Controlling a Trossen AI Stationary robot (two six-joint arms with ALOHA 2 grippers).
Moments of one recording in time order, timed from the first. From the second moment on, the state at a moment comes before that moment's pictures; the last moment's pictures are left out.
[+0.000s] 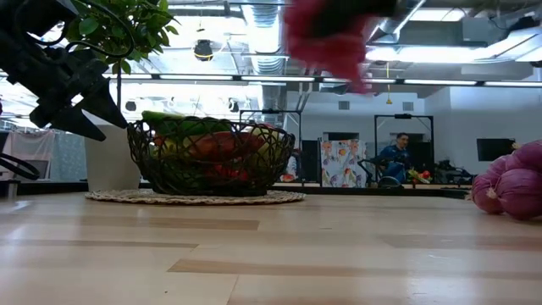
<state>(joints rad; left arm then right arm) -0.14 0.43 0.32 -0.76 -0.72 -0.93 0.56 1.88 1.55 -0.79 0.66 0.78</state>
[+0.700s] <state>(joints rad) -0.14 0.43 0.32 -0.78 -0.72 -0.92 -0.08 2.03 1.63 0.25 0.37 0.39</state>
